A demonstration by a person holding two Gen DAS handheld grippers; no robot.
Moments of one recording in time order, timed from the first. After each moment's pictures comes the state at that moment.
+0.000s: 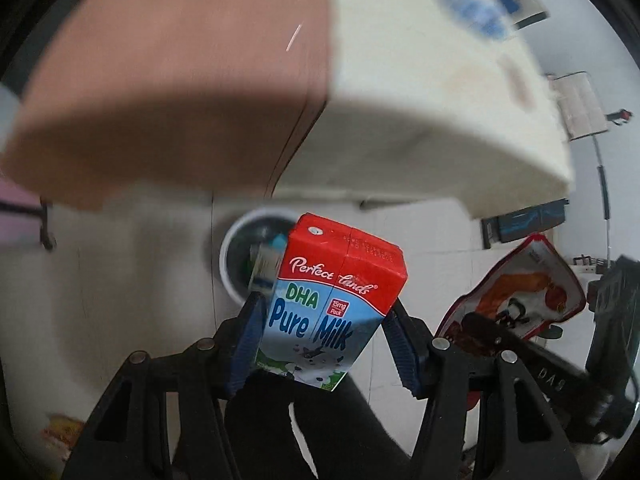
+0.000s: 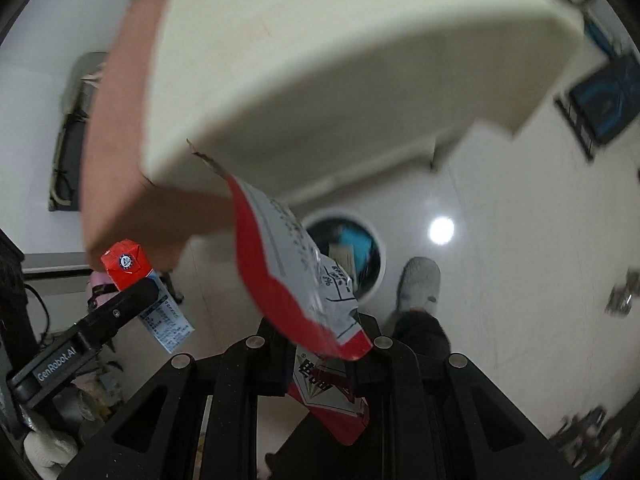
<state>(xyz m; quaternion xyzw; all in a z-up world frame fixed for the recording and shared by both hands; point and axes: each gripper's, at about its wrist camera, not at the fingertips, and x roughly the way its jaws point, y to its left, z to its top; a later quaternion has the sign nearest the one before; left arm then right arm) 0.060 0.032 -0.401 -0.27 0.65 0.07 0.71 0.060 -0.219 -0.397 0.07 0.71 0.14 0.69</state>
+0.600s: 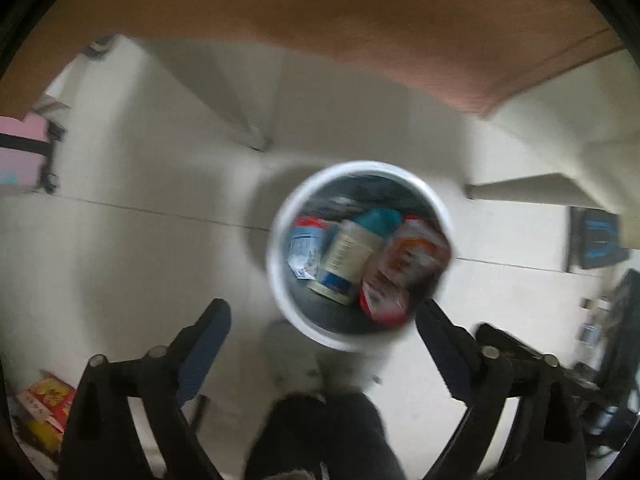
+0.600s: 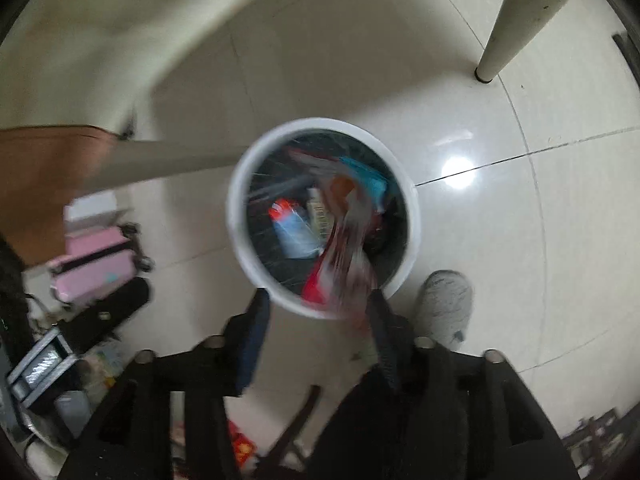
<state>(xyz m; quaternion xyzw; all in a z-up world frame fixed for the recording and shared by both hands) 0.046 0.073 -0.646 -0.25 0.68 0.18 0.66 0.073 -0.177 -0.698 0.04 0.77 0.16 0.62</state>
